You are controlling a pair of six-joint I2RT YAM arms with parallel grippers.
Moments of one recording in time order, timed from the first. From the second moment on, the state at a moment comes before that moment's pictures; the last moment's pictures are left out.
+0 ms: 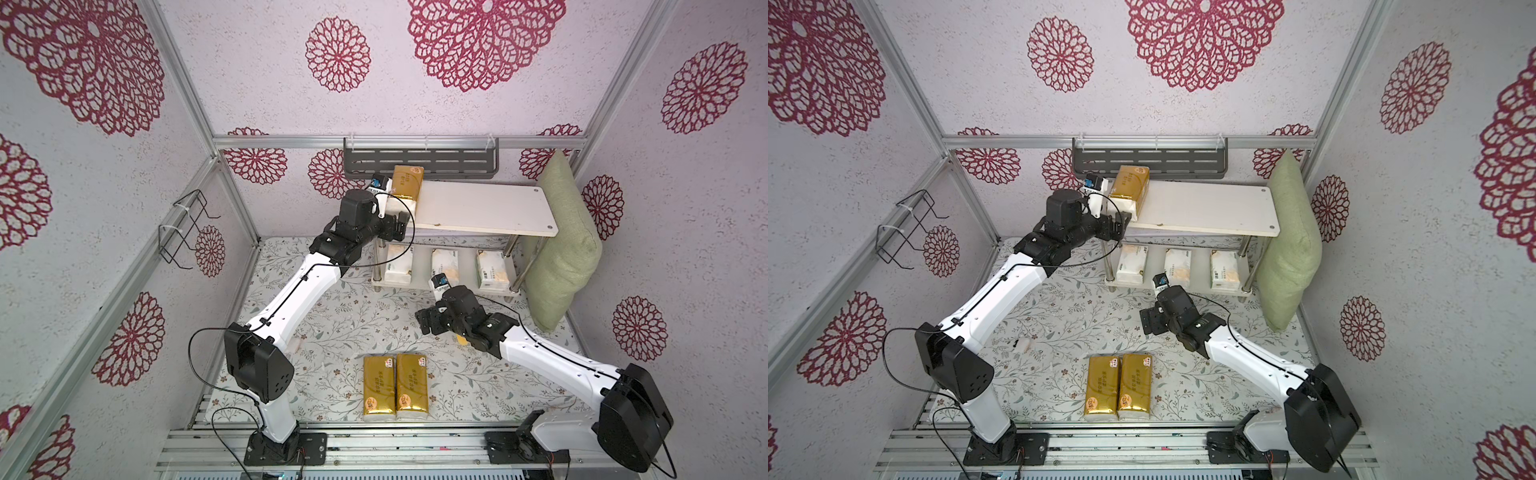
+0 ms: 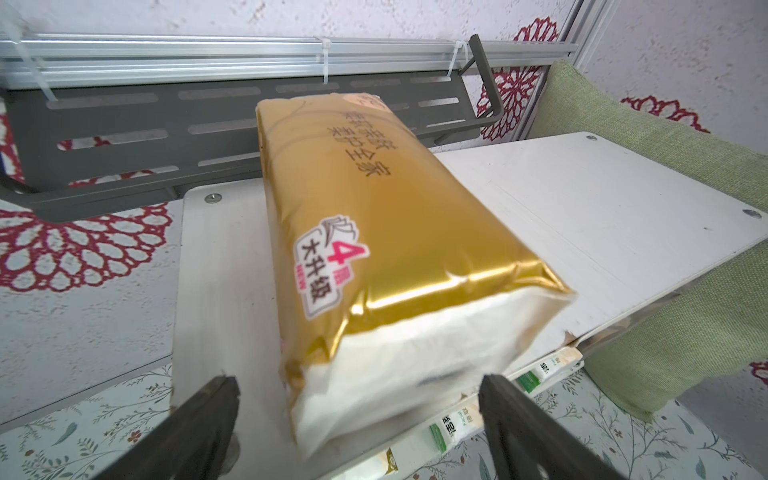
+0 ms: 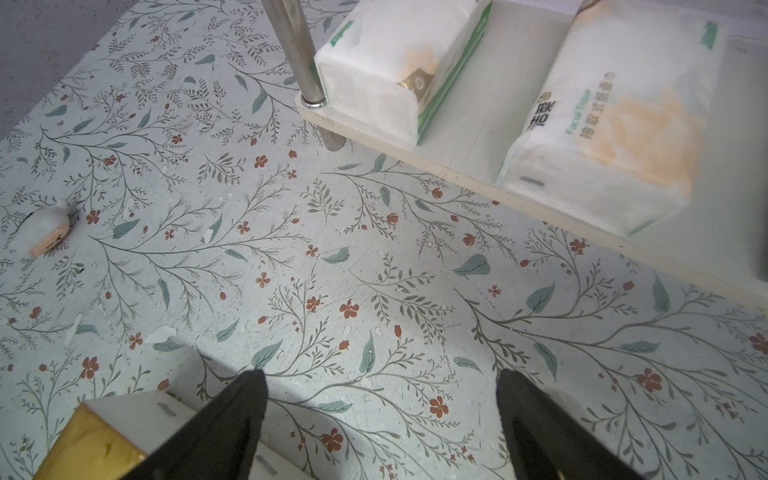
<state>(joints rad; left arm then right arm) -0.51 1.78 1.85 -0.33 0.01 -0.10 0.72 1.33 0.90 -0.29 0.13 0.29</state>
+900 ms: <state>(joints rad) -0.54 1.82 1.86 -0.29 -0.04 -0.11 0.72 1.34 0.89 -0.28 0.12 0.29</state>
